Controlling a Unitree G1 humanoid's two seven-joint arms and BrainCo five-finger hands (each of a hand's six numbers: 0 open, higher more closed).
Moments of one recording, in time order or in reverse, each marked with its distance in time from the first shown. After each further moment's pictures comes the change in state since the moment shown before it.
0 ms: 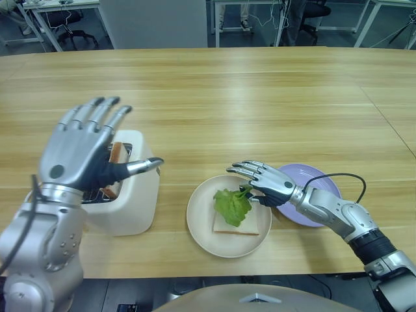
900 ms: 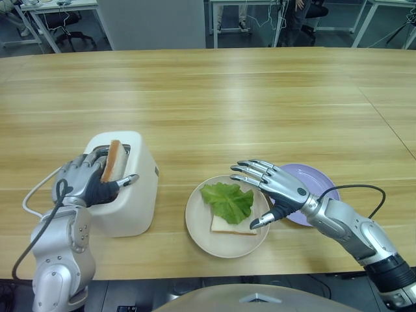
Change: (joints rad) left arm 0.018 -0.132 -0.154 0.353 0.227 0.036 -0.010; right arm 0.244 -0.013 -0.127 -0.394 0.190 0.108 0.136
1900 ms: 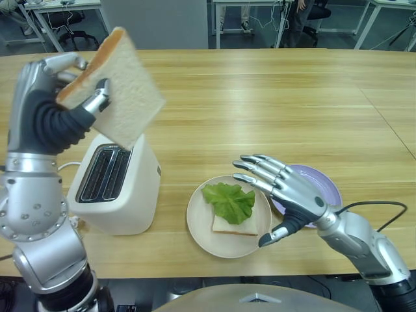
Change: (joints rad) left arm -0.414 -0.076 0.087 -0.282 -0.801 0.069 0.078; right arm 0.150 0.025 -0.242 -0.210 0.044 -0.149 -0.087
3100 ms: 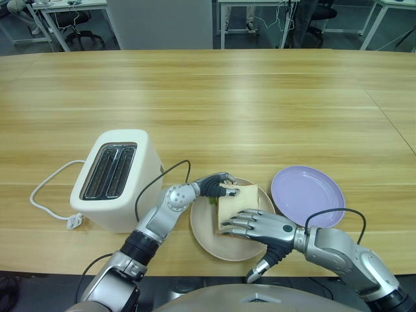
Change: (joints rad) left arm -0.104 -0.068 -0.767 1.083 0.038 -0.401 -0.083; right arm 0.011 0.015 0.324 0.063 -0.020 0.230 0.585
